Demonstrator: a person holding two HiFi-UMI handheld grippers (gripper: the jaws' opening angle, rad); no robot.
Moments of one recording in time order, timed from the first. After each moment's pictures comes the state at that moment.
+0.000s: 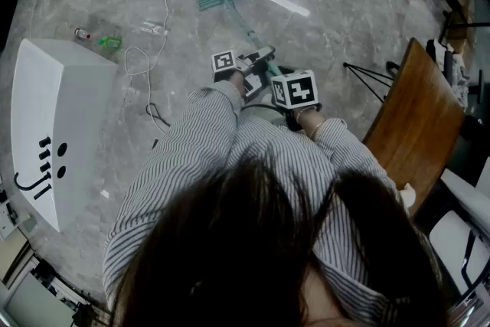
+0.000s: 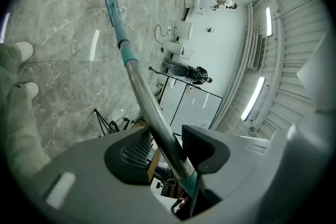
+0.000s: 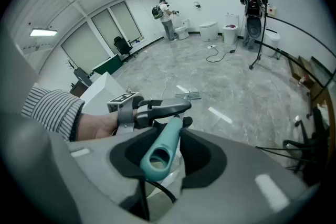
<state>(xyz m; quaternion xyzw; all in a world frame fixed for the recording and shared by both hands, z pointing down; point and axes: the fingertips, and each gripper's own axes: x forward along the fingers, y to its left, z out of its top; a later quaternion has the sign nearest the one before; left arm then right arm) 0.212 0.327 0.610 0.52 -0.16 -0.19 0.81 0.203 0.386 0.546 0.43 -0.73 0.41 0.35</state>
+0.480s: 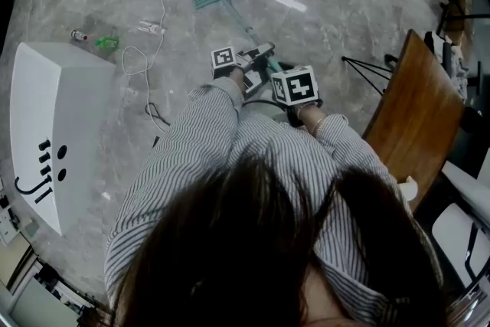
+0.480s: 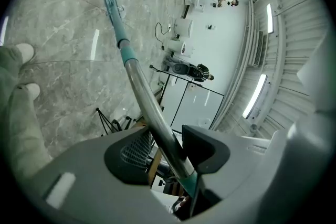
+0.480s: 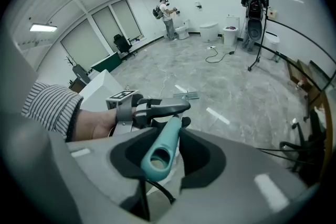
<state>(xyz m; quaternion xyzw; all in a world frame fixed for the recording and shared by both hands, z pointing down) 0.218 0.330 0.610 0.53 -0.15 -0.19 0.81 0.209 0.389 0.549 0.43 -0.73 0.39 0.36</state>
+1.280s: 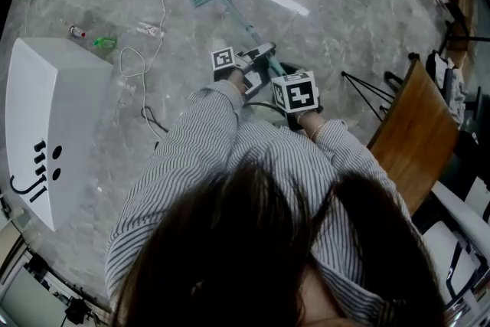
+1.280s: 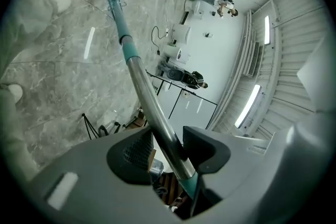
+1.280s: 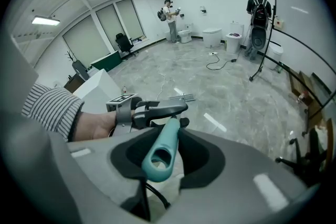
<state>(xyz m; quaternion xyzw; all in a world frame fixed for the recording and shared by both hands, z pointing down) 0.219 0.248 0.616 0.52 -0.15 -0.24 0.81 0.215 0.309 0.553 0.43 -0.74 0.36 0.37</state>
